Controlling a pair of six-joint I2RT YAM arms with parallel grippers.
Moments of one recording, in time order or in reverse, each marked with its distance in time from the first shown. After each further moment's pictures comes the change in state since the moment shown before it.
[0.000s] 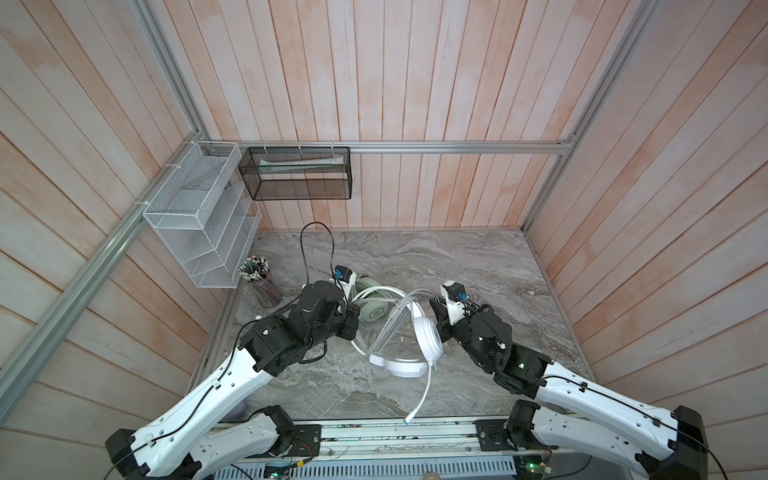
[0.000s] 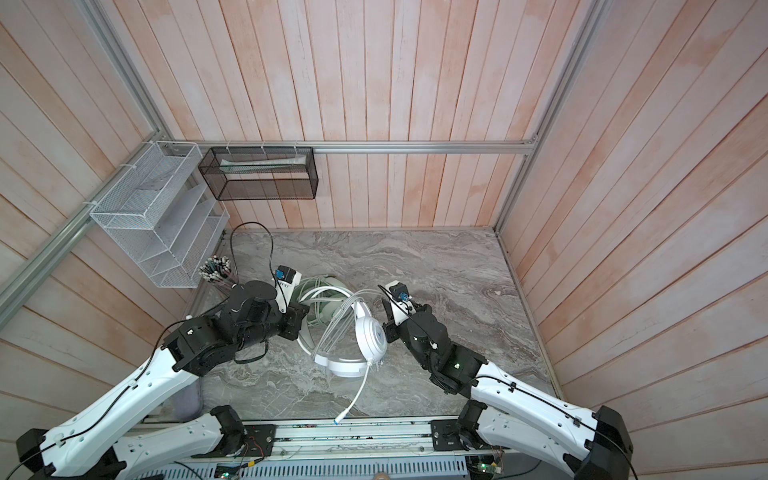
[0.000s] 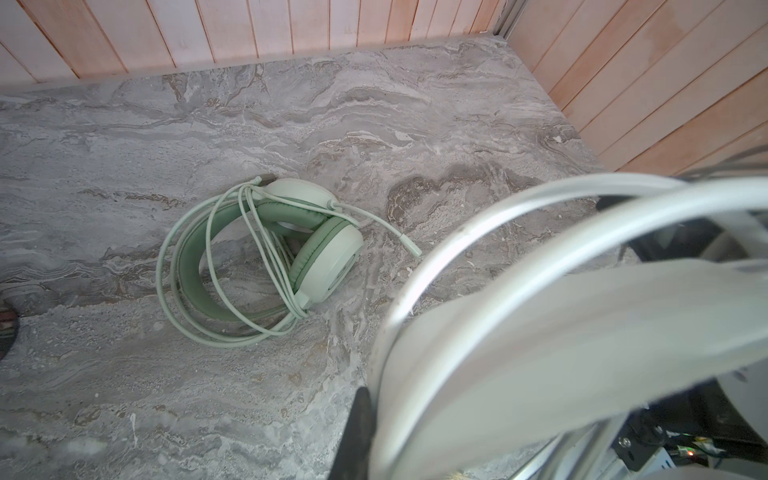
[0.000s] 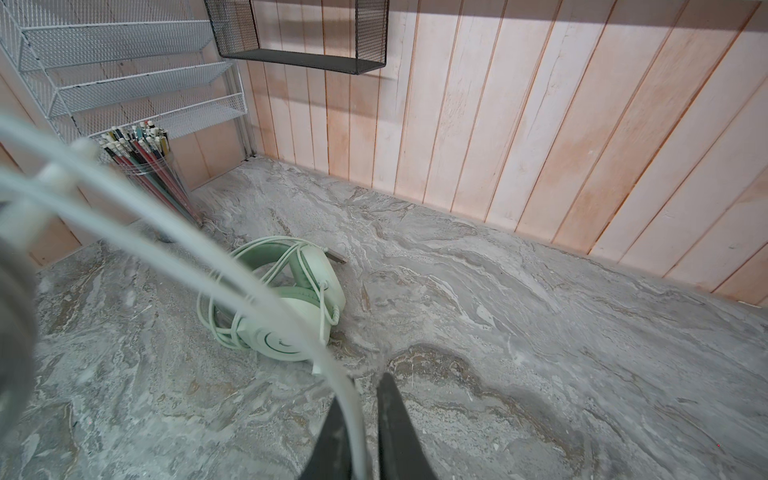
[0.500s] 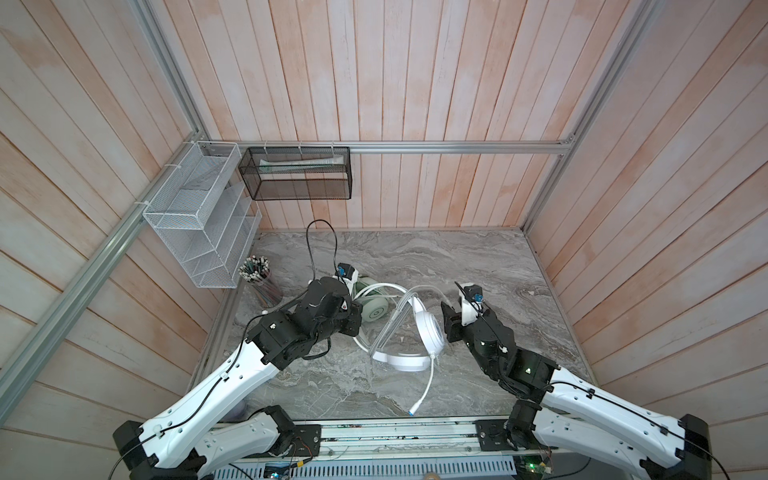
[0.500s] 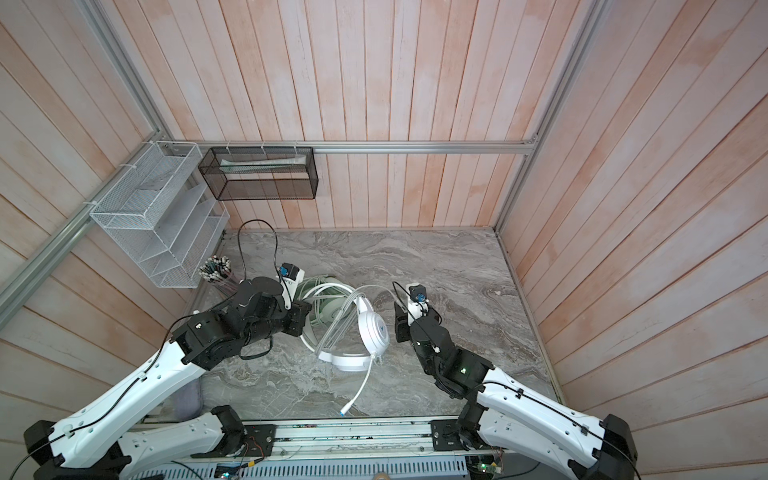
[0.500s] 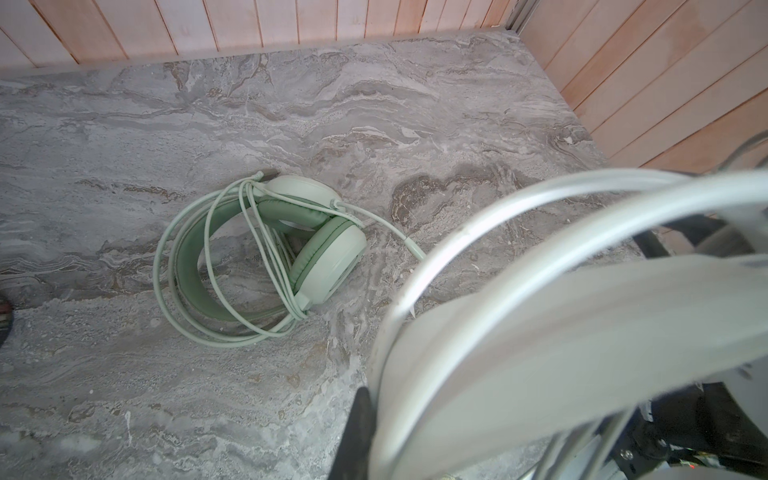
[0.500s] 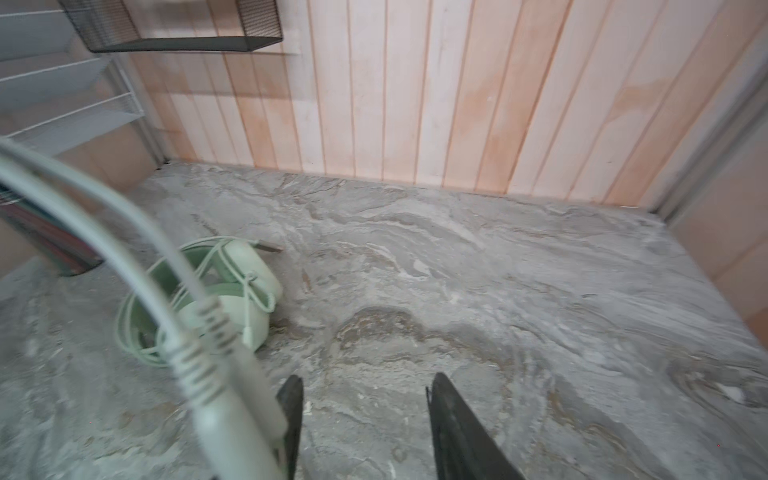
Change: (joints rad) left arm 0.005 0.051 0.009 0.002 -0.003 -0.020; right arm -0.006 -0.073 -0.031 -0.144 0.264 0.175
